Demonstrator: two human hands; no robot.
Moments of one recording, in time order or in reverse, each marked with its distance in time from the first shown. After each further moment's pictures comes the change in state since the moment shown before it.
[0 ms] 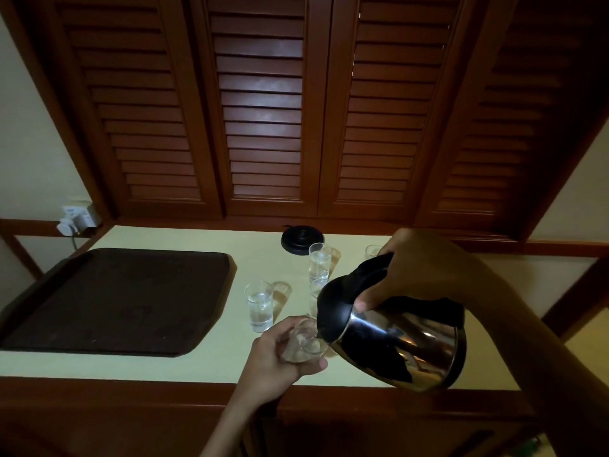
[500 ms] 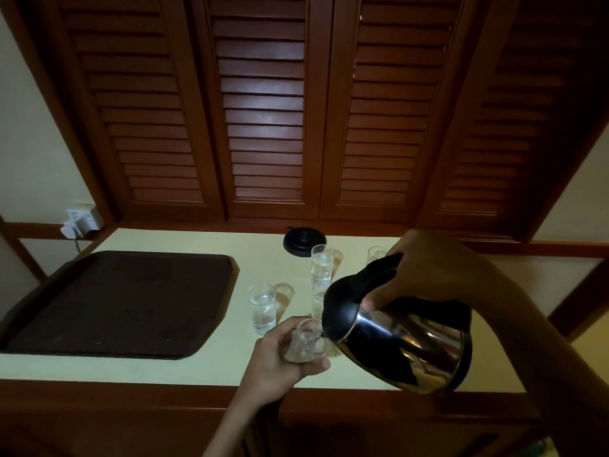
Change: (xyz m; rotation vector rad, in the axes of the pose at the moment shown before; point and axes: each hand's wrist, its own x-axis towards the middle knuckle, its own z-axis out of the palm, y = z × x) left_hand 0.005 -0.002 -0.004 0.026 -0.021 0.009; right_hand -0.002 0.001 -0.002 0.008 0.001 0.074
